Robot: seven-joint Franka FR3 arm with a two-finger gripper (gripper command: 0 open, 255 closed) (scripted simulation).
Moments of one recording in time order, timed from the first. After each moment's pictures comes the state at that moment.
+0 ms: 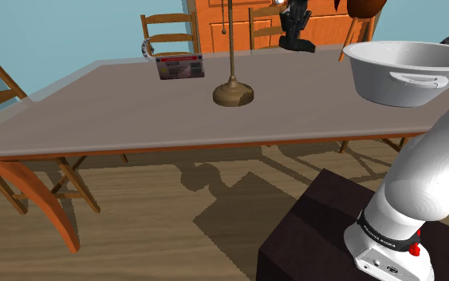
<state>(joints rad) -0.04 -0.21 -0.28 -1.60 0.00 1.40 -0.18</state>
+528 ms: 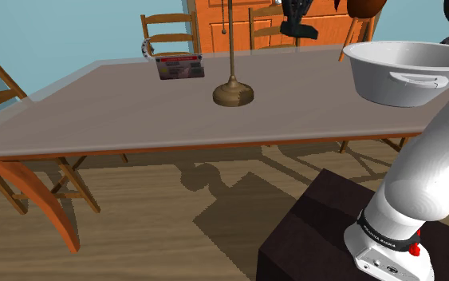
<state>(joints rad) -0.04 -0.14 -0.29 -1.41 0.02 1.28 -0.19</state>
